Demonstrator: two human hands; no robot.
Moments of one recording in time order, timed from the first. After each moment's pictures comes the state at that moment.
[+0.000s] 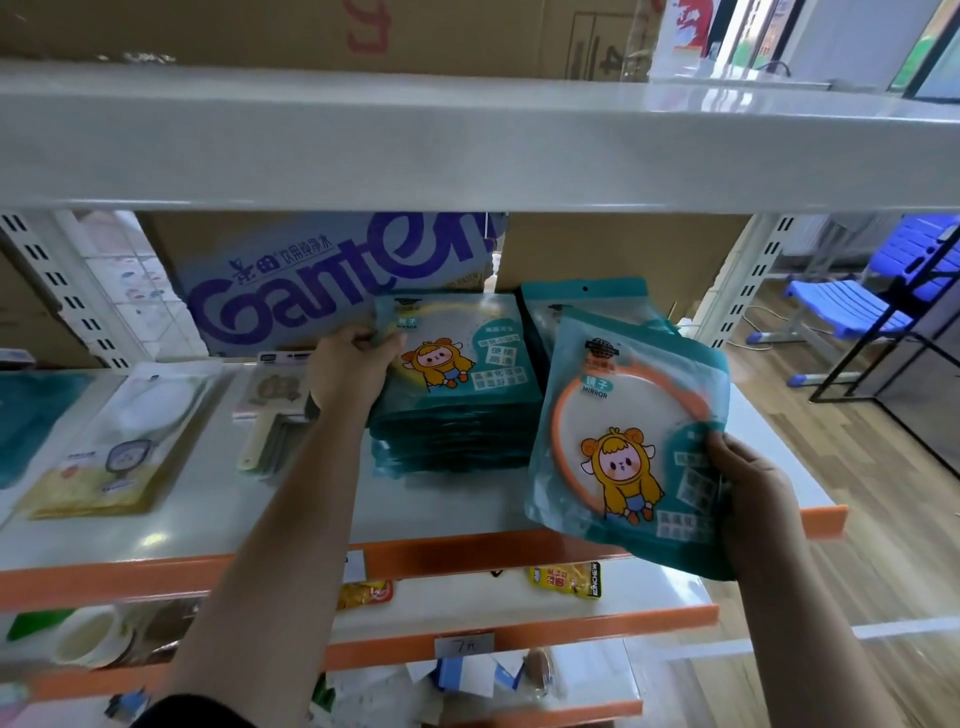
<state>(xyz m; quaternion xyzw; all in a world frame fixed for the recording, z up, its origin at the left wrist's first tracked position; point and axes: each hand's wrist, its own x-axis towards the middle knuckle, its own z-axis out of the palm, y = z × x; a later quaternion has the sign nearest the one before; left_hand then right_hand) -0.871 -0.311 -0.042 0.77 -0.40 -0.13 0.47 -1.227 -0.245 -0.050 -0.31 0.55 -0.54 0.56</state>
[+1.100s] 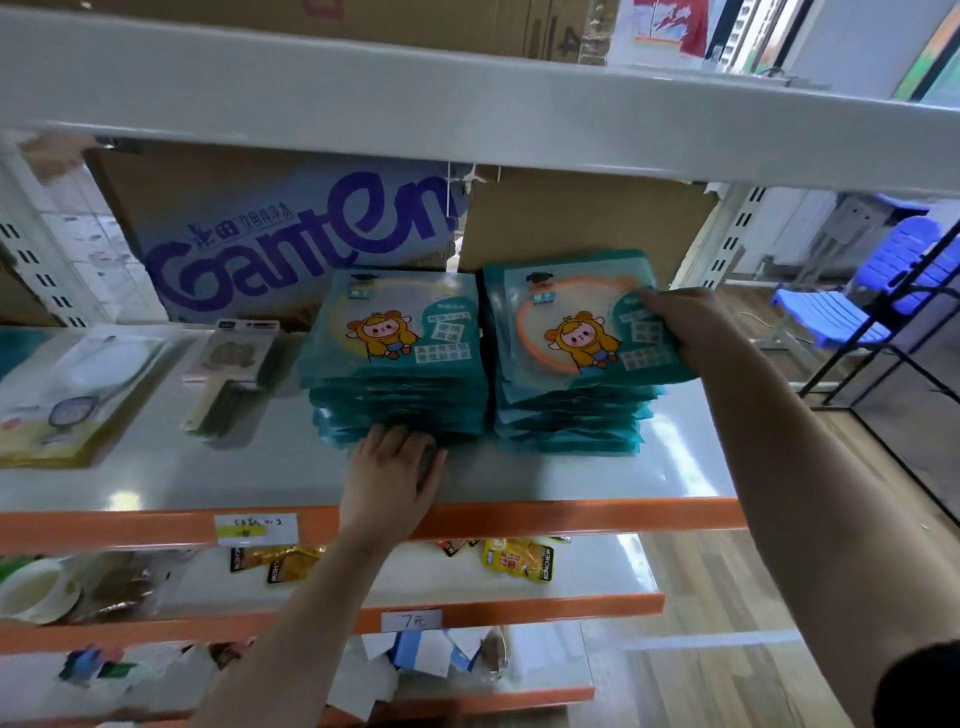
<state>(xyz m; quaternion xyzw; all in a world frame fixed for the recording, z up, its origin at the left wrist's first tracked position) -0.972 -0.228 -0.147 0.68 -0.68 0.09 0.26 -1.258 -0.400 0.018 -0.46 0.62 -0.41 0.48</state>
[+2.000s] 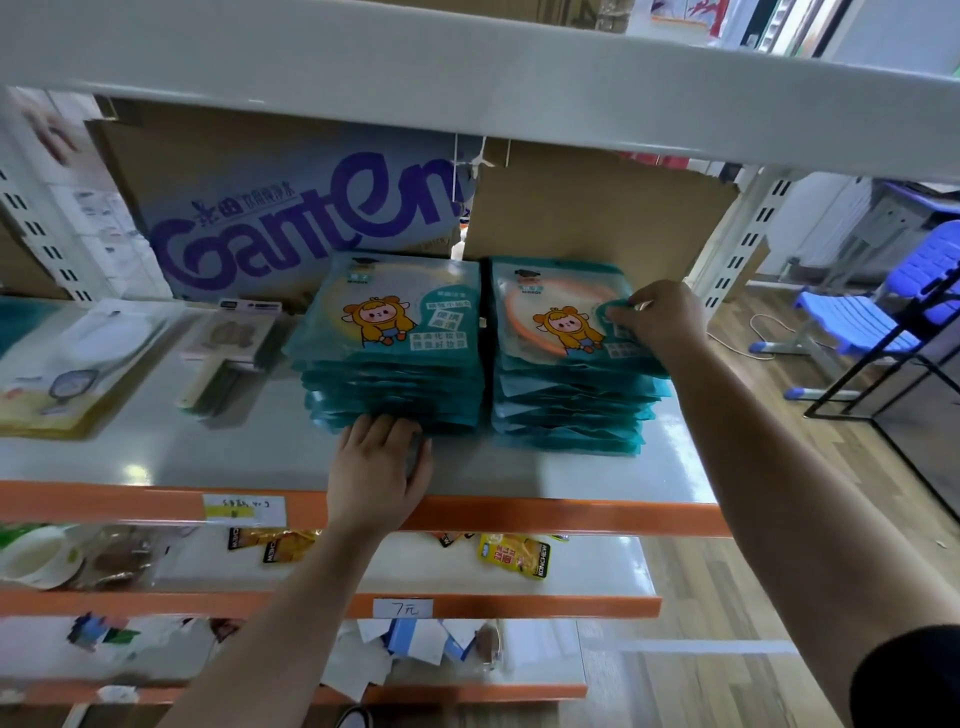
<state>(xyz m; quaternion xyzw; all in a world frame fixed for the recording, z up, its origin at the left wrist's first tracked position) -0.978 -0.223 -0.149 0.70 -0.65 0.12 0.28 -1.242 -0.425 -0.013 -0.67 0.67 -0.29 0.14</state>
